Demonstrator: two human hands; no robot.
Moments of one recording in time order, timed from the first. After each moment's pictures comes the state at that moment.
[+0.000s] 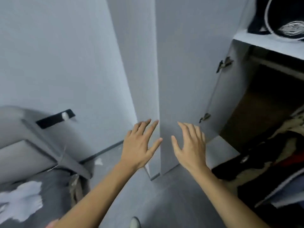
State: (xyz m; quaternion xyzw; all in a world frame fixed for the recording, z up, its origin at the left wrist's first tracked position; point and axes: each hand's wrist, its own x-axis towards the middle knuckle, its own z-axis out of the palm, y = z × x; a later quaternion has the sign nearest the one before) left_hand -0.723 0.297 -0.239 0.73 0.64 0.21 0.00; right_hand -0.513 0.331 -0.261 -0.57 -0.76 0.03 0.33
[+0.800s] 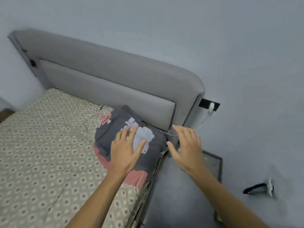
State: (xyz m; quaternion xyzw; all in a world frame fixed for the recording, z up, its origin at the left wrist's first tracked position) left_hand -1.207 -0.063 -0.306 0.22 0.94 0.25 -0.04; right_hand -1.098 0.159 -0.280 -0.14 -0.95 0.20 0.19
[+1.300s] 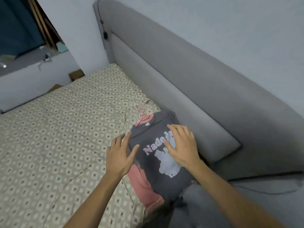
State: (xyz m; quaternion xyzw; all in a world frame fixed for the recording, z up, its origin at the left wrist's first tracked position) left_hand -1.380 -0.127 -0.391 -0.06 0.98 0.18 0.00; right_hand -1.438 0.141 -0.384 0.14 -0.96 0.23 0.03
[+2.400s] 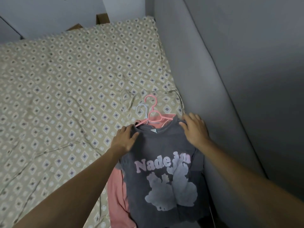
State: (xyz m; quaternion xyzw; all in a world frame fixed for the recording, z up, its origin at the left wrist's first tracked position) left_hand -1.590 -0.159 -0.649 -0.29 0.89 0.31 0.19; right_hand -1.772 0.116 -0.633 0.30 -0.94 0.15 -0.07
